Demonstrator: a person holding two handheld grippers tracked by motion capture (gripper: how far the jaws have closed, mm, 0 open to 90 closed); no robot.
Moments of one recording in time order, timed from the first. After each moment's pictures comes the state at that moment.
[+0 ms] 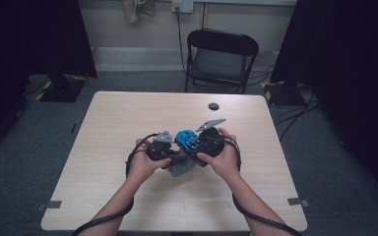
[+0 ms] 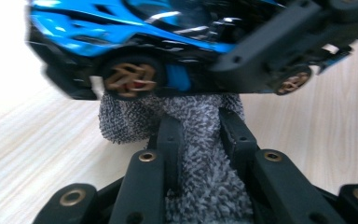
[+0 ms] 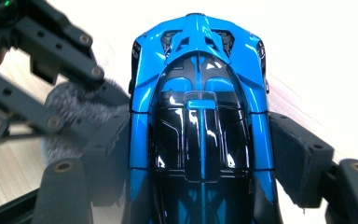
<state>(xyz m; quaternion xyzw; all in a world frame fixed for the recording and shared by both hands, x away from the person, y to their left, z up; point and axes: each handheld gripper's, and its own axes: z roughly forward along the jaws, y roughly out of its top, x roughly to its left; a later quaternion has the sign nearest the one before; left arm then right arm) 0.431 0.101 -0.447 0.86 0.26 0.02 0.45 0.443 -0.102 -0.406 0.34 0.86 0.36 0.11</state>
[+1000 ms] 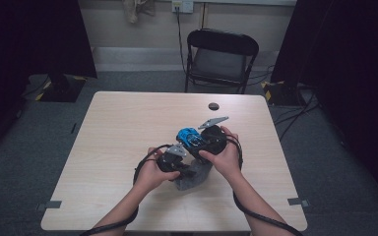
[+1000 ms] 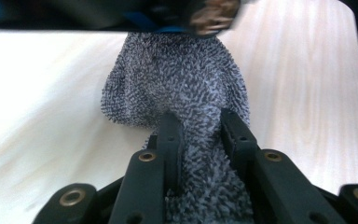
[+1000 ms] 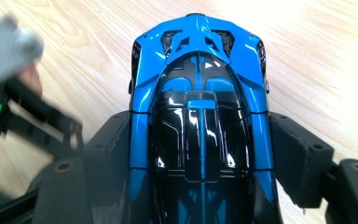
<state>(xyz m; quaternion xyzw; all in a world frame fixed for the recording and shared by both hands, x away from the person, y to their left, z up) 0.416 0.082 -0.459 0.88 0.23 -0.01 0.42 0.446 -0.107 -0.401 0.35 0.86 0.36 0.11</state>
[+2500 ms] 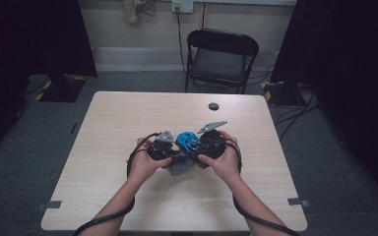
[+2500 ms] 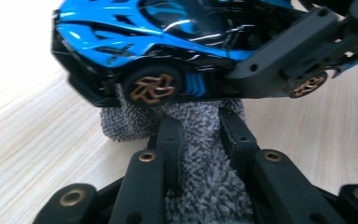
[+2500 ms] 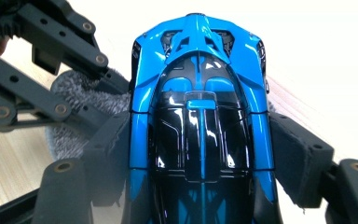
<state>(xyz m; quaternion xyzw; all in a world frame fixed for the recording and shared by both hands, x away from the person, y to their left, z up) 0.435 0.101 -0.446 0.86 0.27 0.03 0.43 0.440 -0.106 -0.412 0.34 0.86 0.36 0.10</state>
